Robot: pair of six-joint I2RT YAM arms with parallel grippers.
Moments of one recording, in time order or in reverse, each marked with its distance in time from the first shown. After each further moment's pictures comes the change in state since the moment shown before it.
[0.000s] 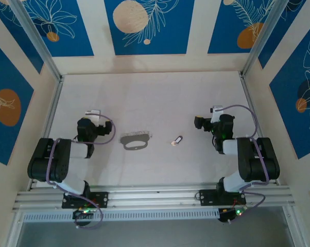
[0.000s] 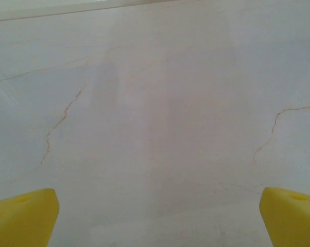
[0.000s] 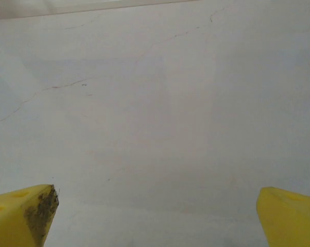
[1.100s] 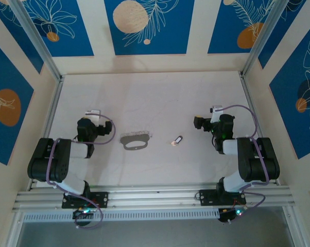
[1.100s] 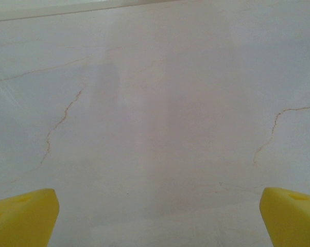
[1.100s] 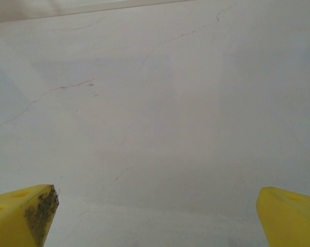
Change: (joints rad) left arm 0.000 -0.003 0.003 -0.013 -0.002 0.000; right arm -0.005 -0.002 0.001 -0.006 -0.020 0.020
